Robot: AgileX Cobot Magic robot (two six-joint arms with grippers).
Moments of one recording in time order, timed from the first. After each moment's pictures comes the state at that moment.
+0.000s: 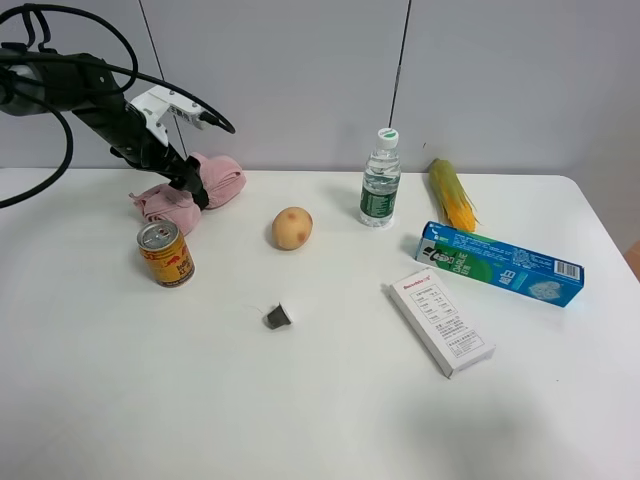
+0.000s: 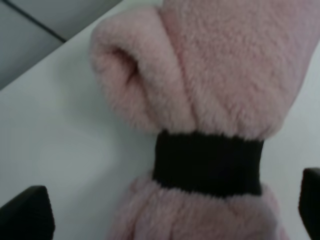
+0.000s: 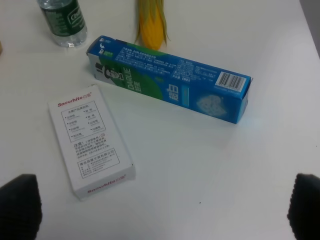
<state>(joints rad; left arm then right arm) -0.11 2.18 -1.64 -0.20 0.60 0.58 0.15 0.00 -0.49 -0.08 1.07 0.12</state>
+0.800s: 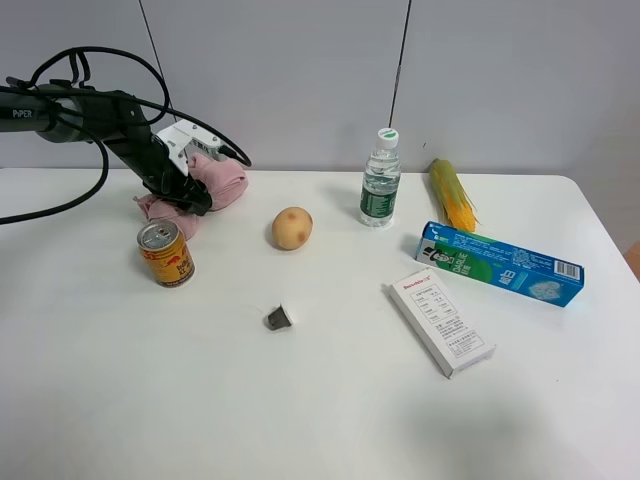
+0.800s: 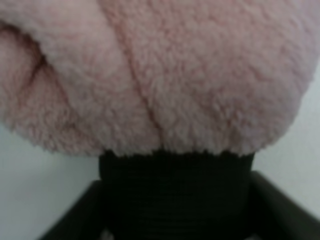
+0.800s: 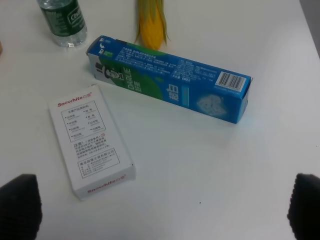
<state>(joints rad) -0.14 2.28 -1.64 -0.22 0.59 0.62 0.15 0.00 -0.49 -0.08 1.07 0.12</state>
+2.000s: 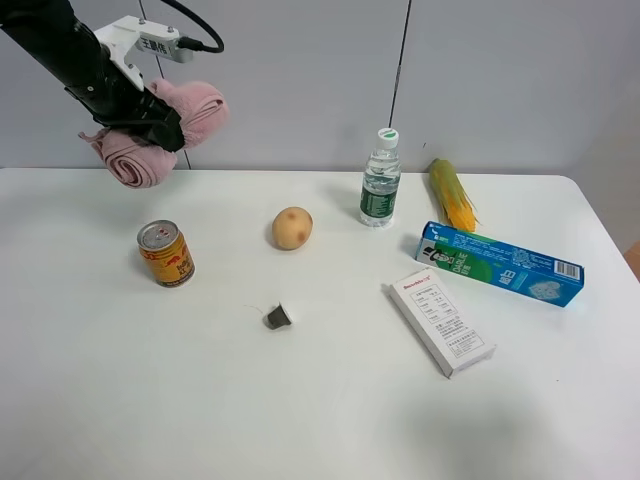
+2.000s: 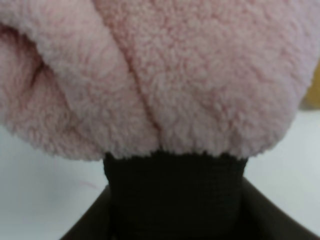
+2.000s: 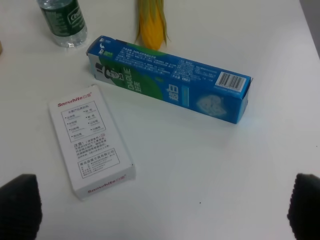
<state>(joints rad) -0.15 1.88 -1.65 -0.22 0.95 0.40 0.15 0.00 -0.49 -0.08 1.07 0.12</state>
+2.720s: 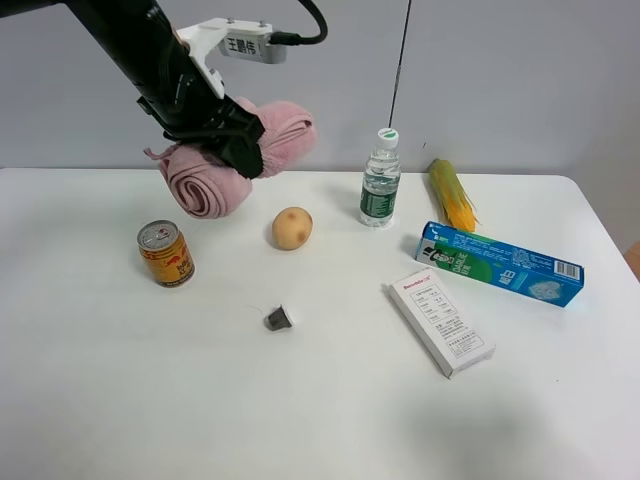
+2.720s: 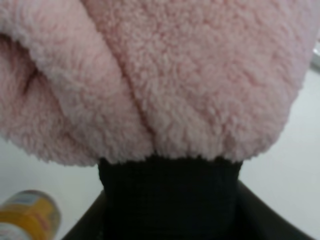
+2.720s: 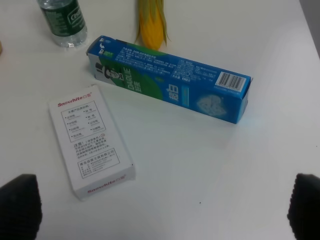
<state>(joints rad) -0.46 1.81 -1.65 -0.24 1.11 0.22 0.15 0.00 -0.49 -0.08 1.07 0.12</state>
